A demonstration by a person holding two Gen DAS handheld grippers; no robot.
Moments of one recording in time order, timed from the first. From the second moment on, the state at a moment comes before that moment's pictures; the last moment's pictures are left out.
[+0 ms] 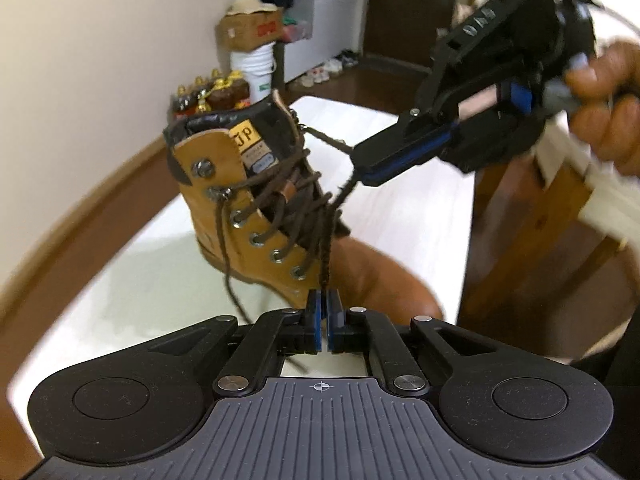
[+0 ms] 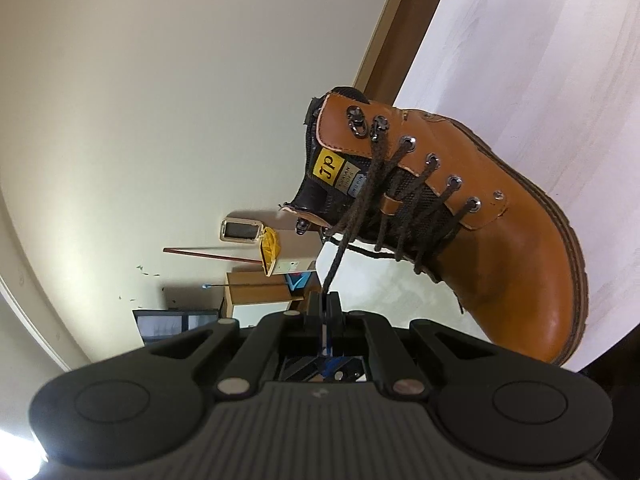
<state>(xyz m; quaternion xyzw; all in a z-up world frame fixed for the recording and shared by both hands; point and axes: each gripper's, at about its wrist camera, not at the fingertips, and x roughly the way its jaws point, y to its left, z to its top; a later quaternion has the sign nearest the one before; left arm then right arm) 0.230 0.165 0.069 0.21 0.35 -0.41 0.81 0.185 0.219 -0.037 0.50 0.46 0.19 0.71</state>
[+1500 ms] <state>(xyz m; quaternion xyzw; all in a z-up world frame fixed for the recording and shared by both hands) 0.292 0.160 0.100 0.24 0.34 -0.37 0.83 0.227 0.356 0.038 -0.14 0.40 0.25 0.87</state>
